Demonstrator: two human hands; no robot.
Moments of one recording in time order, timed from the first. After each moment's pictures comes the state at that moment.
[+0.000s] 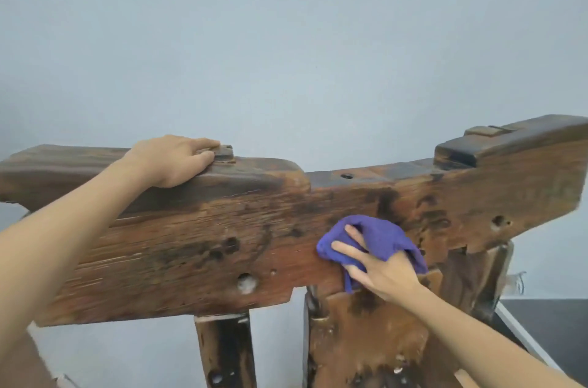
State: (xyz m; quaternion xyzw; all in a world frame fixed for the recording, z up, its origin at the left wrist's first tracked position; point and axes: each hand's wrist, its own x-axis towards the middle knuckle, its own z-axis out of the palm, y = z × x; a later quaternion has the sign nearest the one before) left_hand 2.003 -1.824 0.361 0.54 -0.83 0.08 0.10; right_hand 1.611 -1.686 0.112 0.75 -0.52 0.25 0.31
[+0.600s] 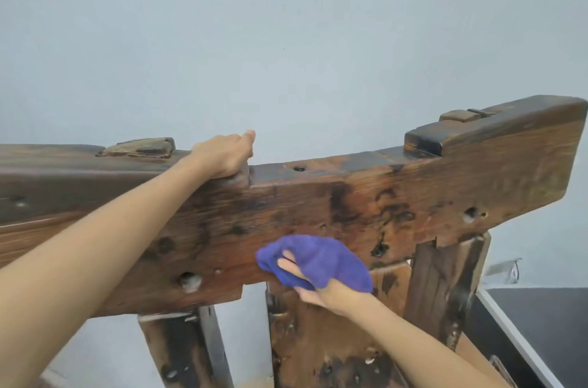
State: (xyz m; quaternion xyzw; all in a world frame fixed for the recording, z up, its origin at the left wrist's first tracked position) left_hand 1.825 -1.813 0.337 0.54 -0.83 -0.05 0.13; right_hand 1.624 -1.675 0.094 0.70 -0.52 0.33 -0.37
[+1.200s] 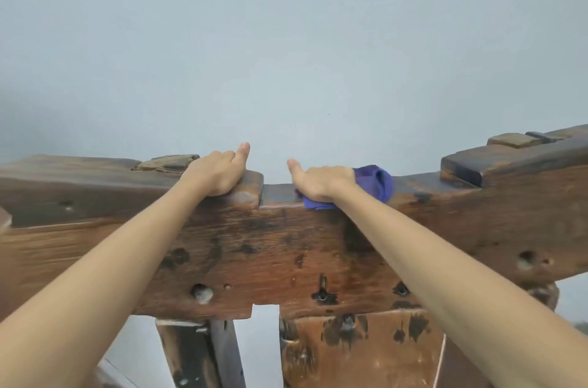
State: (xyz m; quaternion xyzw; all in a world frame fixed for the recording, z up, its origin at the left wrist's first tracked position) left_hand 1.846 -1.812 0.338 0.63 -0.76 0.00 0.17; right_hand 1.640 -1.765 0.322 0.68 -0.73 0.10 -0.04
